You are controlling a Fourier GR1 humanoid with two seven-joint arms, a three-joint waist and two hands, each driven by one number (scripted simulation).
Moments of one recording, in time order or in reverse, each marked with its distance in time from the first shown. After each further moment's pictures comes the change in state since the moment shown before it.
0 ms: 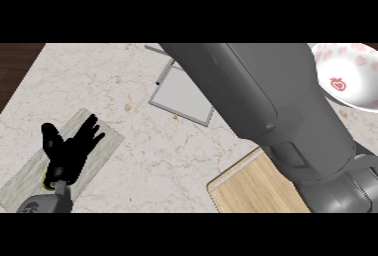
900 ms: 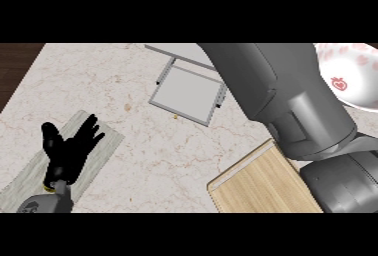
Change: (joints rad) left arm -0.001 -0.008 0.009 -0.004 -0.013 -0.004 0.009; right arm -0.004 -0.031 -0.103 0.296 0.057 -0.176 -0.166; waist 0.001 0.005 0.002
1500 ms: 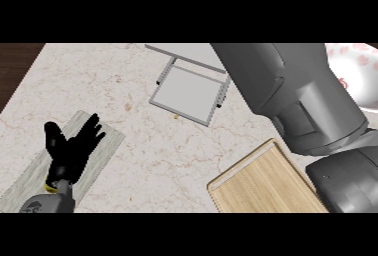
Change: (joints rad) left arm -0.002 -0.013 -0.004 -0.010 -0.010 0.001 0.012; right arm -0.037 -0.020 -0.045 0.078 -0.003 -0.052 -0.043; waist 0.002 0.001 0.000
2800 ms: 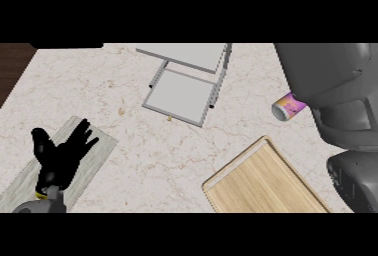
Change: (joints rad) left arm 0.036 0.017 0.047 0.009 0.013 -0.018 -0.017; right arm 0.082 -0.082 -0.167 -0.283 0.053 -0.447 0.092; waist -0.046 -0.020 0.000
